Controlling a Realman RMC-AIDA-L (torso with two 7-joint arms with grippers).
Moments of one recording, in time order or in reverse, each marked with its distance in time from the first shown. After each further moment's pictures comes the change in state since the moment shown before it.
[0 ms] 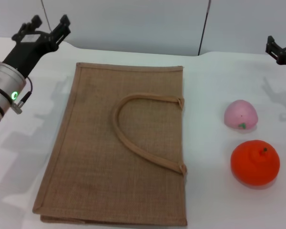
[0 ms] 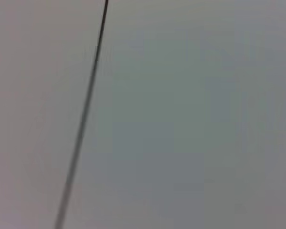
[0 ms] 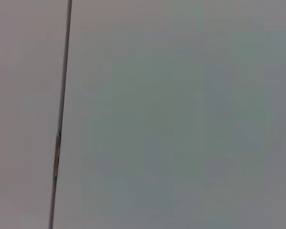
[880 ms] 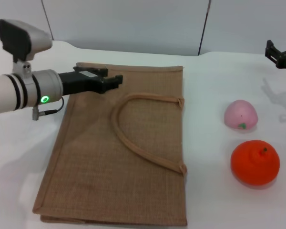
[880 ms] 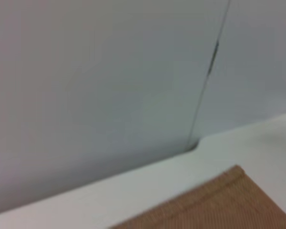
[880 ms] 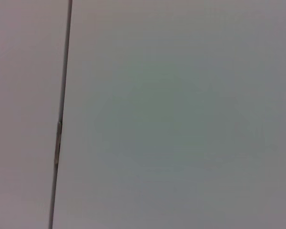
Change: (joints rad) left arm -0.055 0.053 -0.001 0.295 1.058 0.288 -0.769; right arm -0.002 0.000 -0.007 0.000 -0.002 0.024 -0.002
